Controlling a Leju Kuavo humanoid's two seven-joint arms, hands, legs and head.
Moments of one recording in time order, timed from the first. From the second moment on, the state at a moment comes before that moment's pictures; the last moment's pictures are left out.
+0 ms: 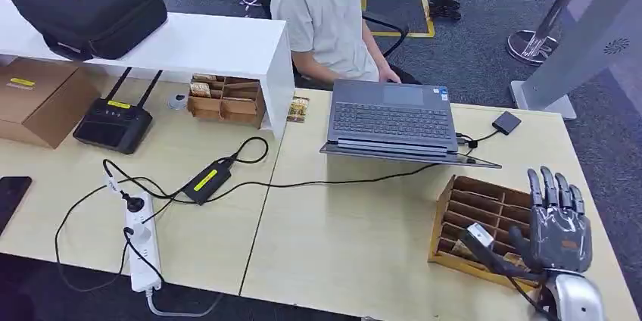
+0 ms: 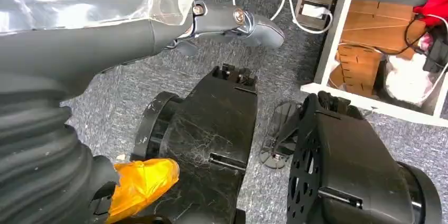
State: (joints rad) left arm -0.13 0.45 -1.47 -1.39 0.13 0.20 0.47; right arm 0.03 -0.39 0.01 -1.51 1.27 -0.38 0.16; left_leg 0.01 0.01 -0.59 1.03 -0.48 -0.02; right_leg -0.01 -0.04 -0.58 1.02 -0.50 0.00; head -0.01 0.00
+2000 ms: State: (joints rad) left arm -0.14 0.43 -1.46 -1.36 0.06 0.17 0.46; right arm 0.06 -0.39 -0.01 -1.56 1.24 -0.40 0.12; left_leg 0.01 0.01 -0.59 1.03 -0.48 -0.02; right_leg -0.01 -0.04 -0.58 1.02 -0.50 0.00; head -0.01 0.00
